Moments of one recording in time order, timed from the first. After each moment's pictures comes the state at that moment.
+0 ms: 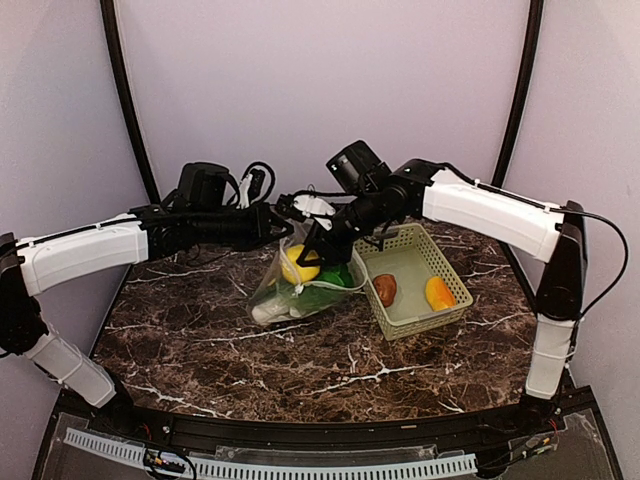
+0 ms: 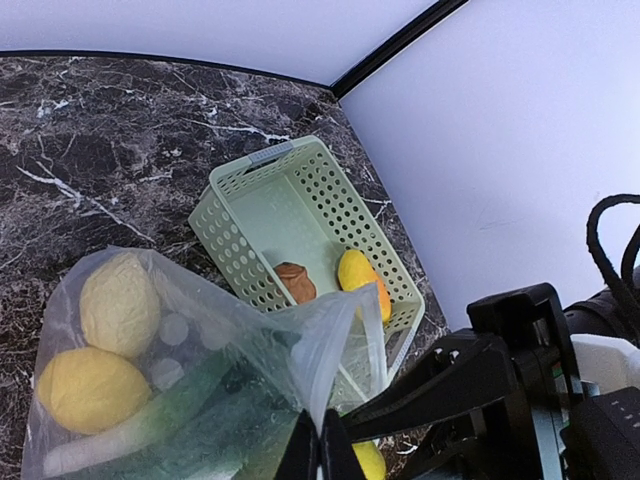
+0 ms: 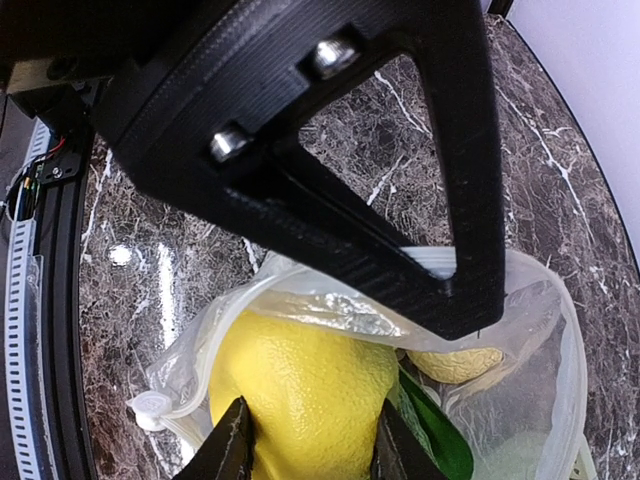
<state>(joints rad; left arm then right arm) -0.68 1.46 1.17 -0.16 0.29 -0.68 0.90 1.91 1.85 -0.79 -0.35 -0.40</state>
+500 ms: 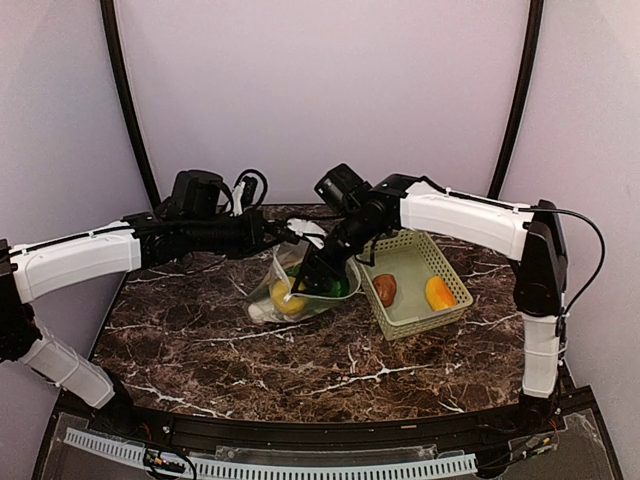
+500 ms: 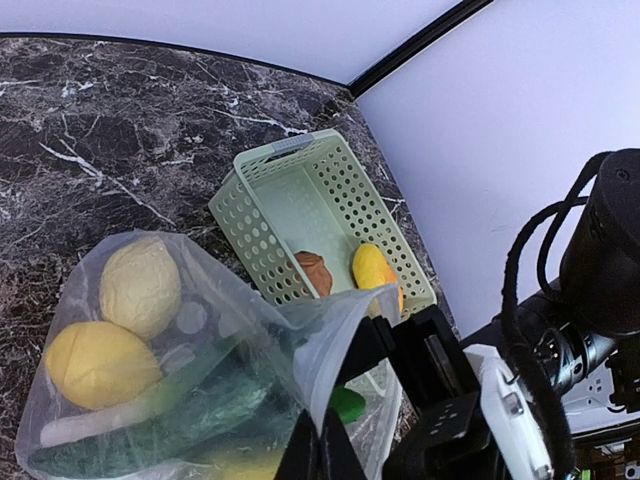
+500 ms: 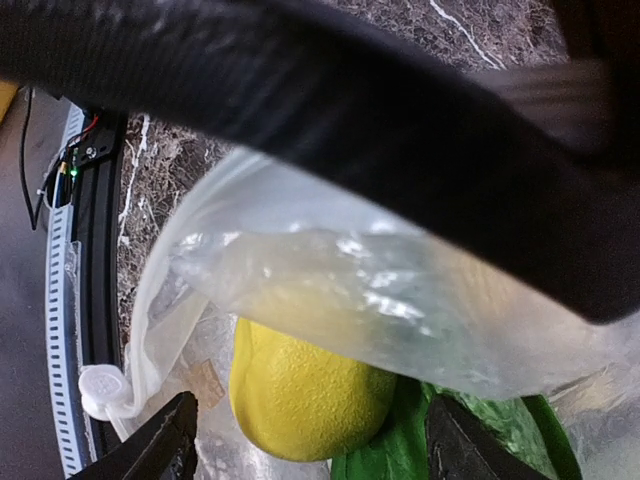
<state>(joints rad) -0.68 1.41 1.10 -0.16 0.26 -0.71 0.89 2.03 1.86 -0.84 -0.49 -0.33</state>
